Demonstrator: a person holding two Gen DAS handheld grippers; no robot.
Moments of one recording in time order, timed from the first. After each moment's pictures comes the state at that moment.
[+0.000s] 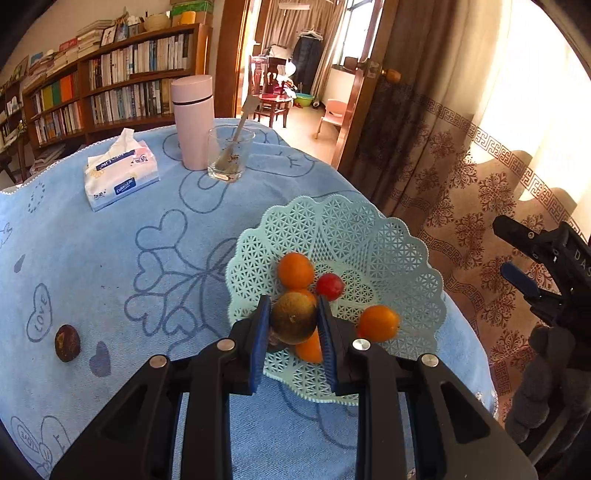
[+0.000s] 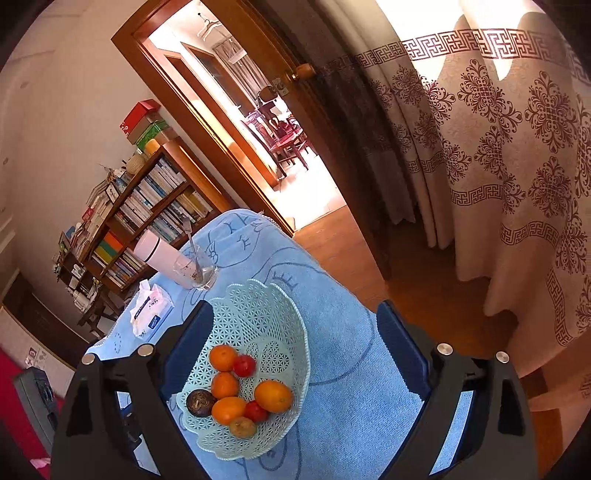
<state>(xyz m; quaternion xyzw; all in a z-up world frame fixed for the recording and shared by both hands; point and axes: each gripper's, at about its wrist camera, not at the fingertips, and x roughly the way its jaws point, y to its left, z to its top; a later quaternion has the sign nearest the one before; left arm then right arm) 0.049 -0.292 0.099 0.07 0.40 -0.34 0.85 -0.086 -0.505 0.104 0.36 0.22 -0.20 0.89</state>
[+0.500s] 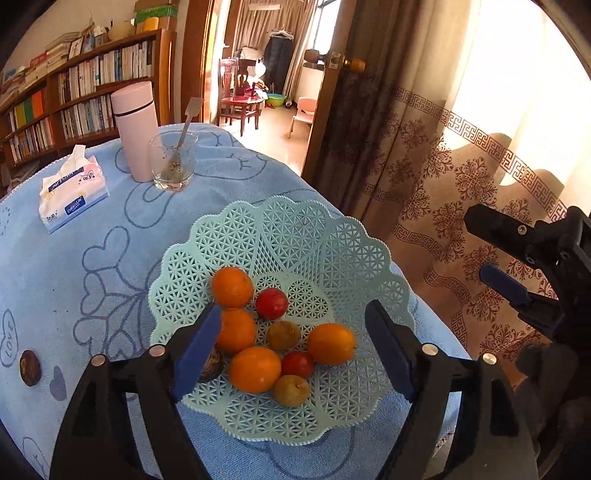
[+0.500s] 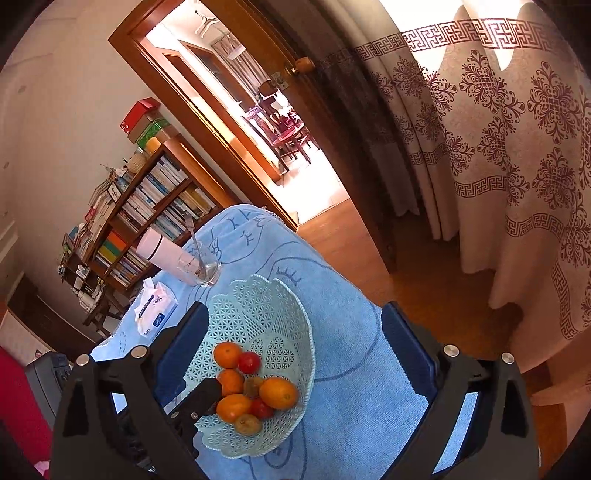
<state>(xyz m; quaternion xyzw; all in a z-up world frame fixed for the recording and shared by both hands) 0.041 -0.332 0.093 0.08 0.37 -0.38 0.84 -0.082 -0.504 0.102 0.37 0.22 -0.19 0.88</state>
